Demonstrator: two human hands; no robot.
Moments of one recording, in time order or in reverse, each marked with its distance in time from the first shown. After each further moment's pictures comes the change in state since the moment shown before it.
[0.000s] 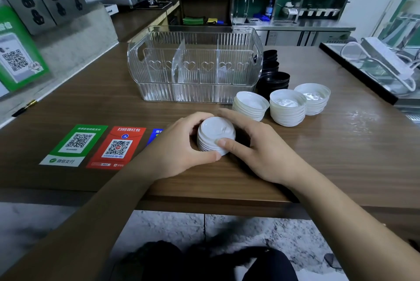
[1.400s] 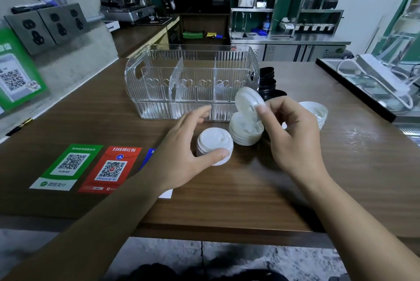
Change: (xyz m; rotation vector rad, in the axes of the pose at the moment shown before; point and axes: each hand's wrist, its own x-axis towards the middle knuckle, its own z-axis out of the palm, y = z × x) left_hand 0.023 0.006 0.006 0.022 0.210 0.072; right_hand 0.019 0.007 -0.044 0.194 0.586 -0.027
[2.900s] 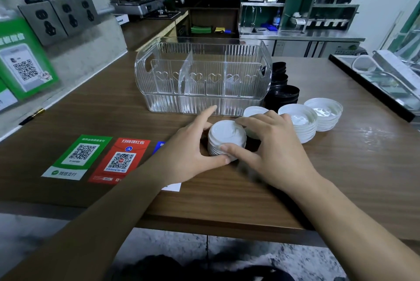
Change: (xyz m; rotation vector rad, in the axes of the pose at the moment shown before) left_hand 0.000 -0.015 -0.003 0.026 -0.175 -0.114; right_hand -0.016 0.004 0.032 -0.663 -0.295 -0.247
